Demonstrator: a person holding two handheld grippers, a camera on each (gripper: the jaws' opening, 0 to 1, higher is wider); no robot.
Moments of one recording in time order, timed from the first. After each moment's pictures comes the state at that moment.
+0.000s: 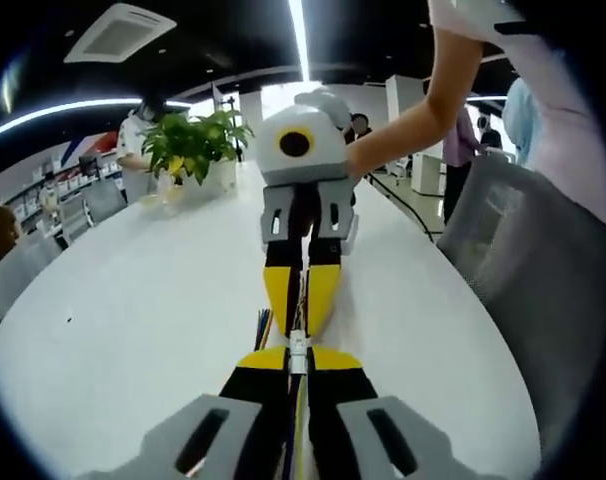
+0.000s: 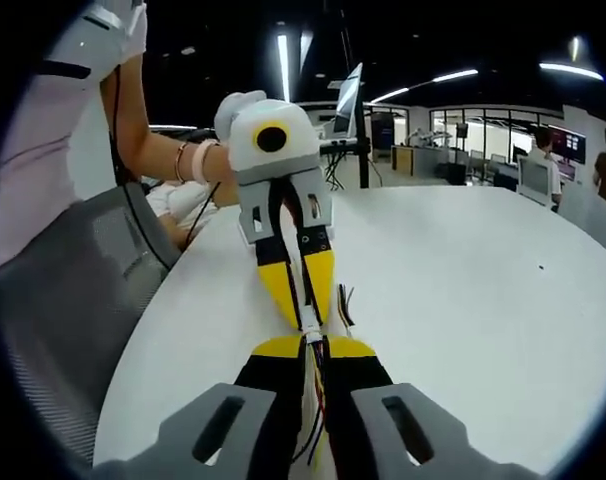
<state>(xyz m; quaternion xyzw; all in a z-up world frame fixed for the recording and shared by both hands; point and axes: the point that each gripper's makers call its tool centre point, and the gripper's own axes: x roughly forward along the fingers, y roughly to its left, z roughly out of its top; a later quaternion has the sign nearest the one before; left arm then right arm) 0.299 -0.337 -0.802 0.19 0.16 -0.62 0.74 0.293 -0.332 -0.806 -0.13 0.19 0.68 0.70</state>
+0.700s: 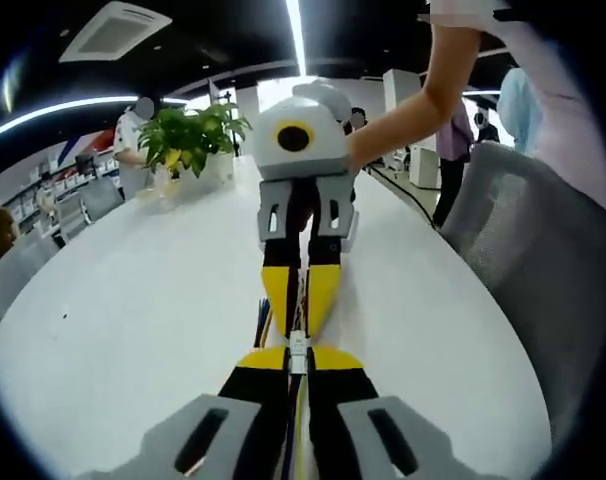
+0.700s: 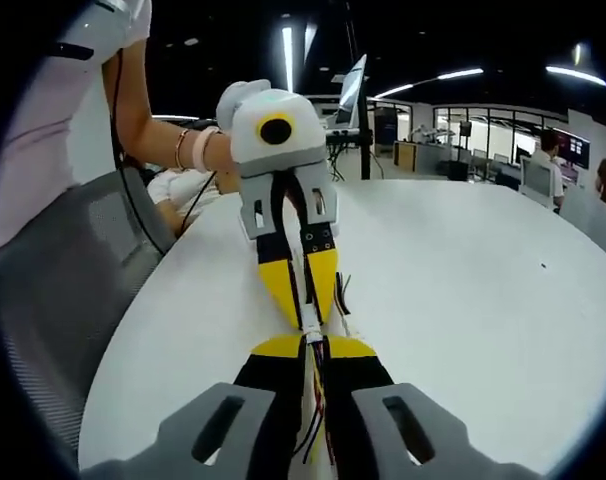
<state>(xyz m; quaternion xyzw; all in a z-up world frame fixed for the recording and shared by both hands) 0.305 -0.336 -0.824 0.20 0.17 -0.62 0.74 0.292 -0.328 -0.823 -0.16 0.19 0.68 0.69</state>
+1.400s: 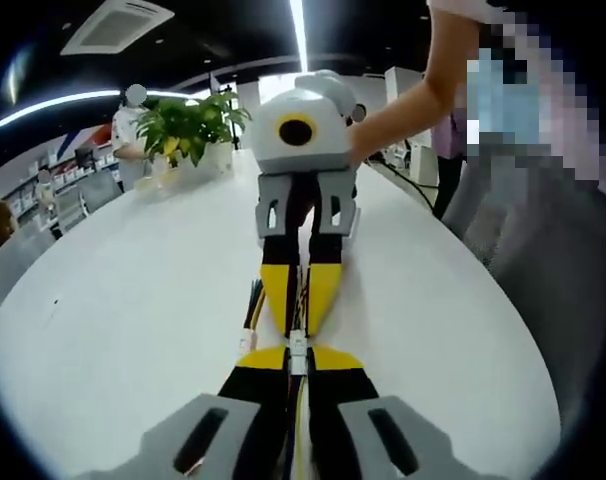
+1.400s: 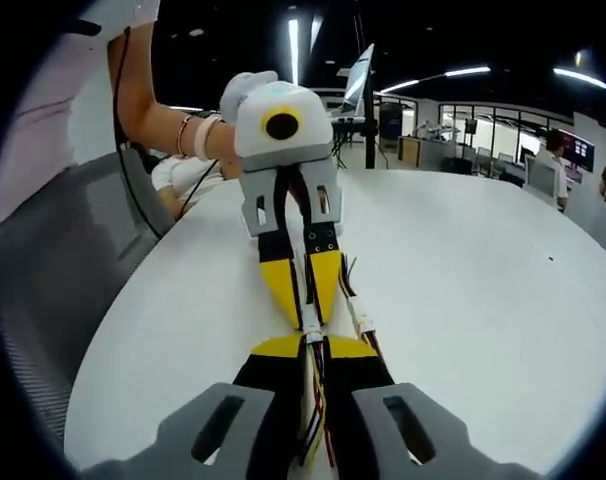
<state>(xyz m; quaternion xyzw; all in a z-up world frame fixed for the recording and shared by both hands) 0.302 -0.335 -0.841 0.21 0.18 -0.62 0.73 0.297 -0.329 -0.843 -0.17 0.20 0.68 0.68</state>
